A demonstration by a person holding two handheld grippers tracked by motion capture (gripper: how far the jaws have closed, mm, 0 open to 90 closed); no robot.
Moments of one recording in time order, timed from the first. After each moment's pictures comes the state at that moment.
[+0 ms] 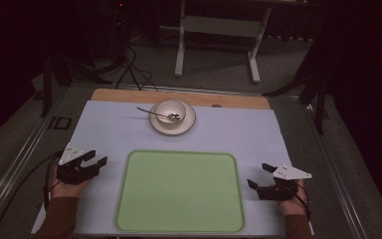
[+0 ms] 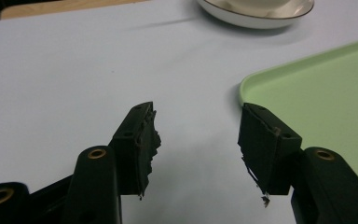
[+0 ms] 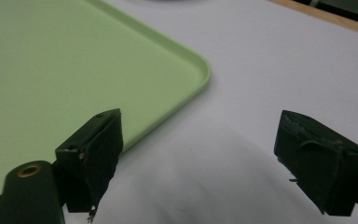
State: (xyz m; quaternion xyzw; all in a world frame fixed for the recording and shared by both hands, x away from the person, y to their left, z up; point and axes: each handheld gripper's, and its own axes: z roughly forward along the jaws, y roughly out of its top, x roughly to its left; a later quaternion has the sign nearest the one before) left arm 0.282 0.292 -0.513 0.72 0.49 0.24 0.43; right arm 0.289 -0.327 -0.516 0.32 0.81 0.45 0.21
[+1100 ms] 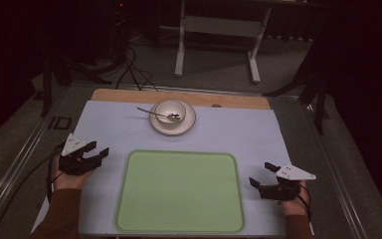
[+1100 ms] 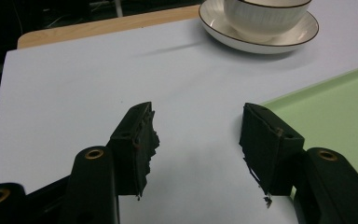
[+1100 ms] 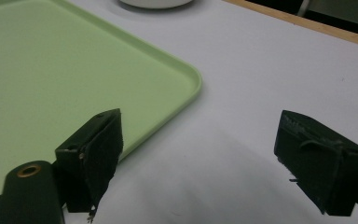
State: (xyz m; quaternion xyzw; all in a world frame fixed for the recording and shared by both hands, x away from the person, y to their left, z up) left arm 0.297 0.282 -0.489 0.72 0.48 0.27 0.42; right arm 0.287 -0.331 -0.512 0.33 0.79 0.46 0.22
